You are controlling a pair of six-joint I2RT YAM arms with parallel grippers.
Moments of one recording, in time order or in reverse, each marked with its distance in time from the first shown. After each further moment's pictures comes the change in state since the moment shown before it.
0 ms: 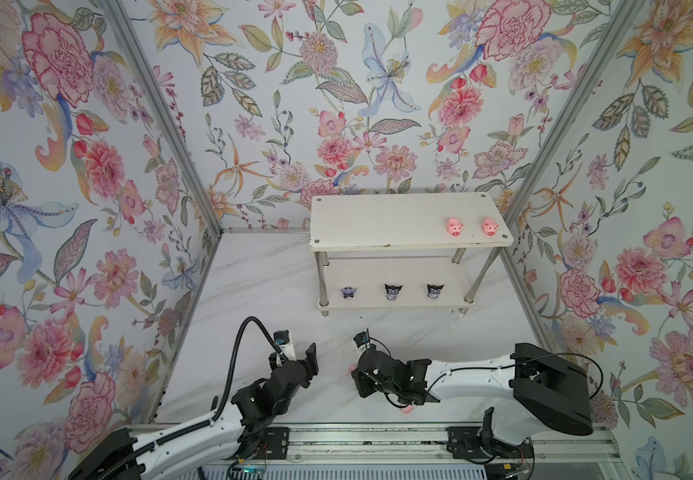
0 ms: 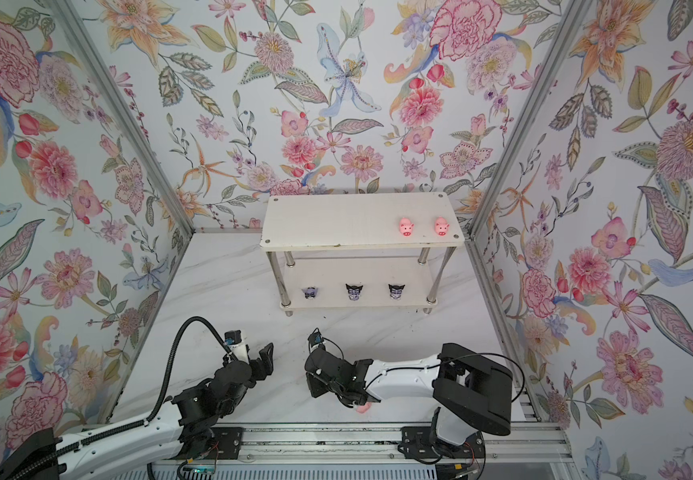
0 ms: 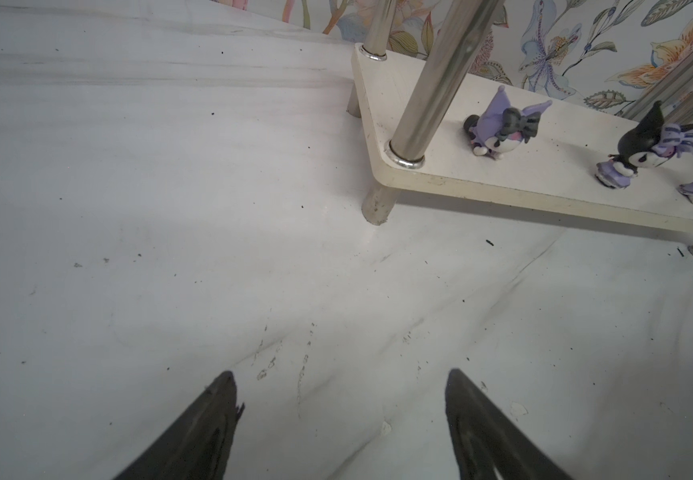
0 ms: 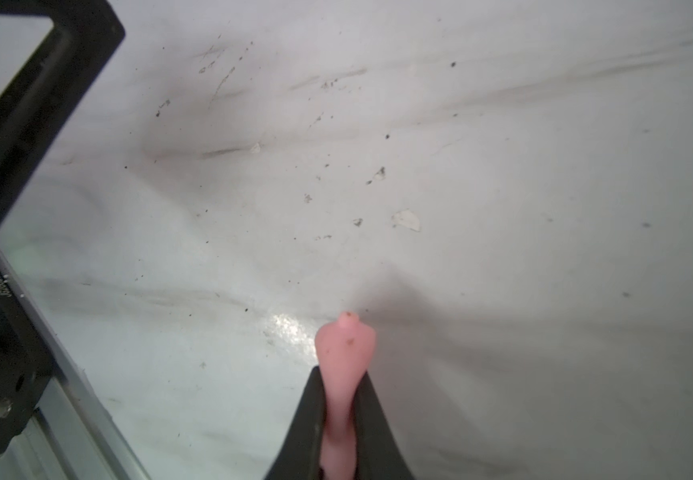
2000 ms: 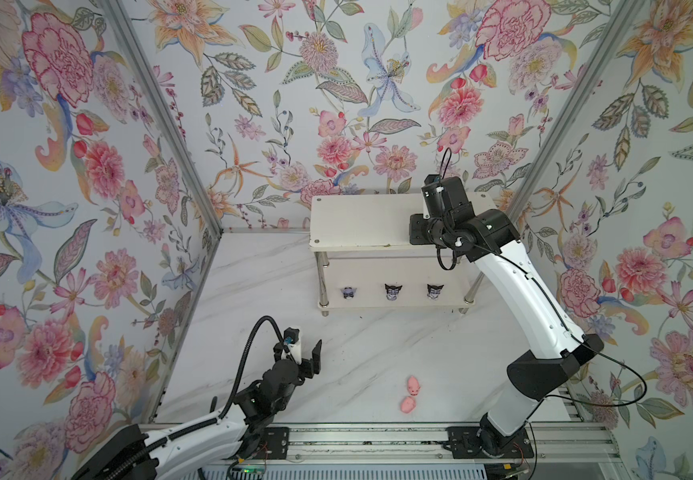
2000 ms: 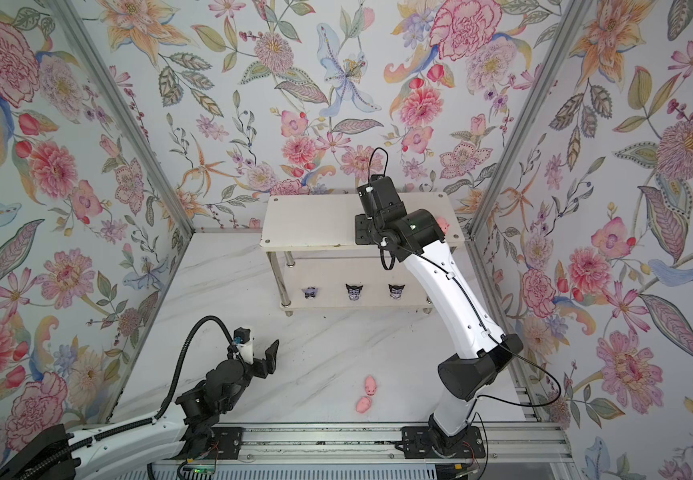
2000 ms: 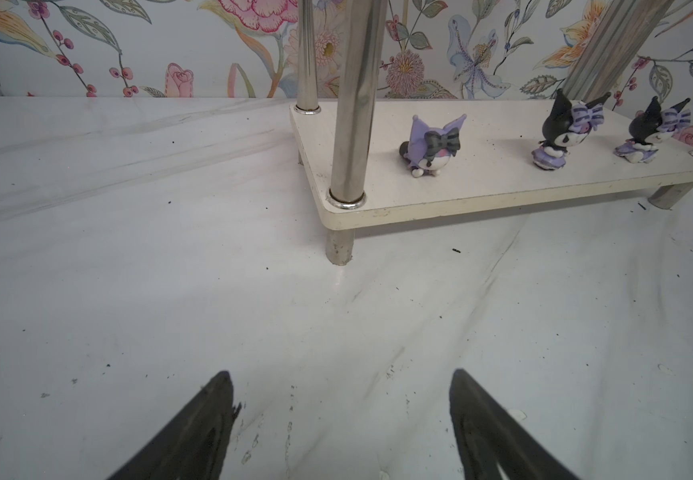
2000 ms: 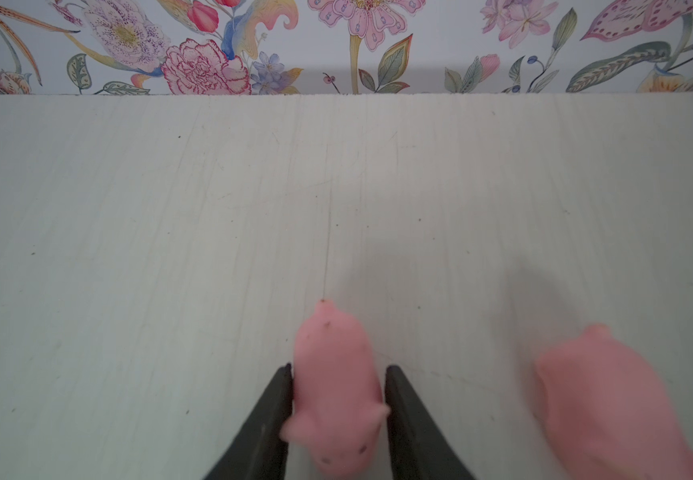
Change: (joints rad) left arm 0.068 0.063 -0.069 0.333 0.124 0.342; right arm -0.626 0.232 1.463 -1.064 0.153 -0.355
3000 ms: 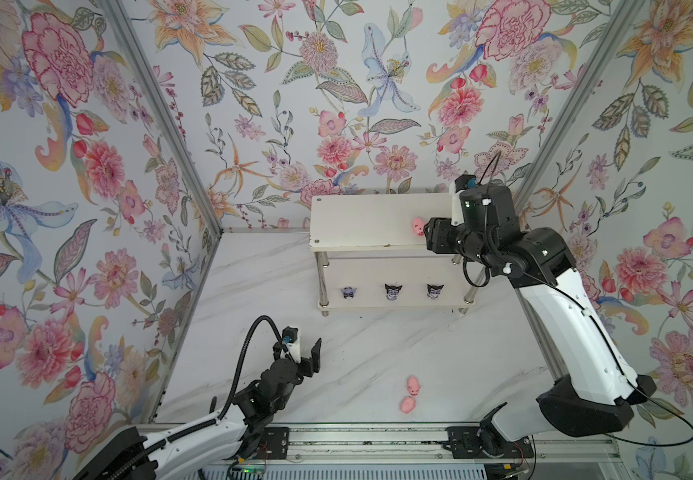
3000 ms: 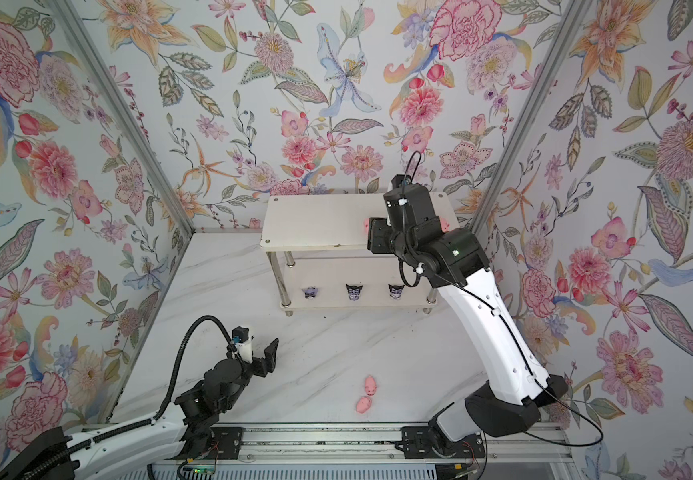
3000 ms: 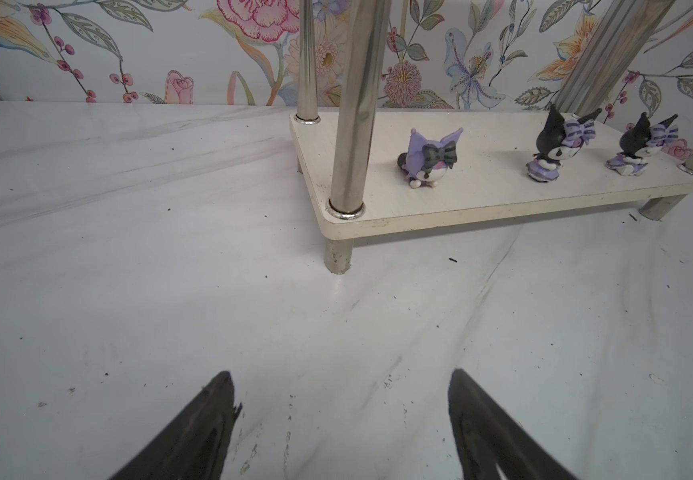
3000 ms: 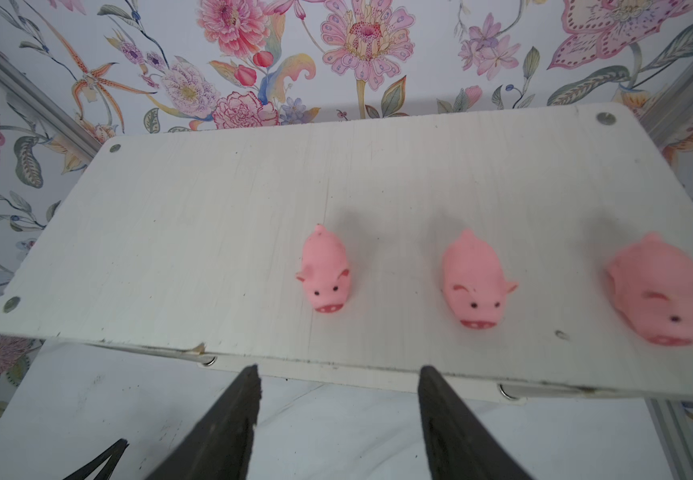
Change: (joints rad) left arm 0.018 -0.018 -0.001 0.006 0.026 0.009; right arm 0.047 -0.297 -0.161 0.000 -0.014 0.039
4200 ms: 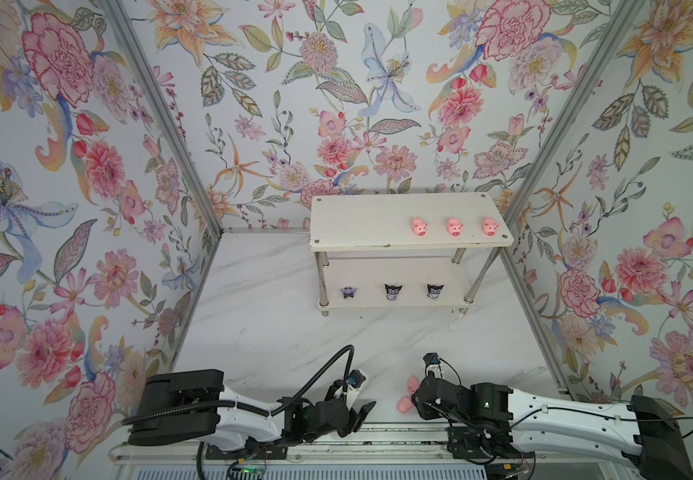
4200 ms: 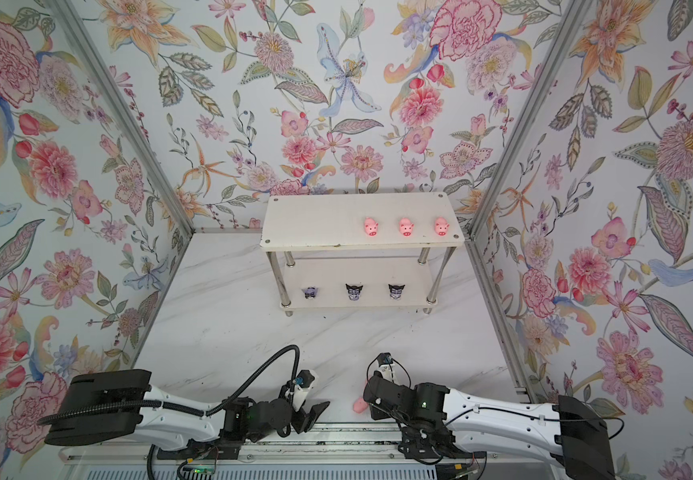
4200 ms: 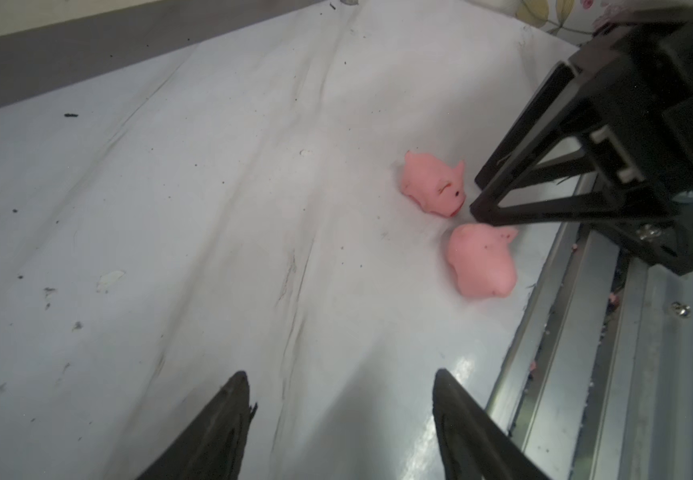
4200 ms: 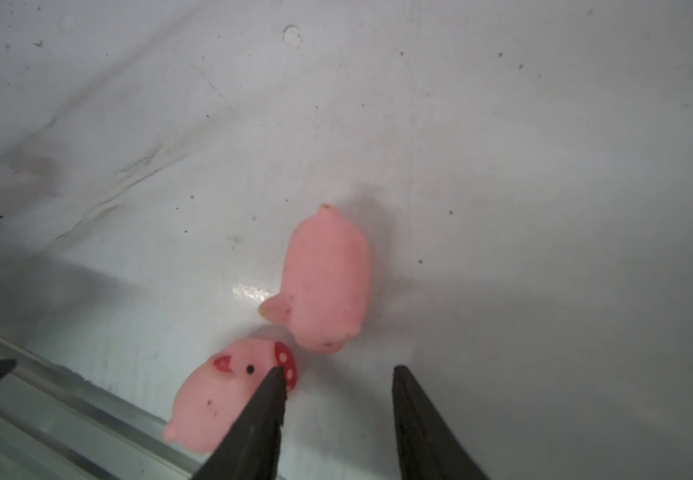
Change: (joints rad) left arm -0.643 0.555 0.215 0.114 0.061 -0.170; right arm 0.635 -0.600 -1.675 0.562 -0.060 0.671
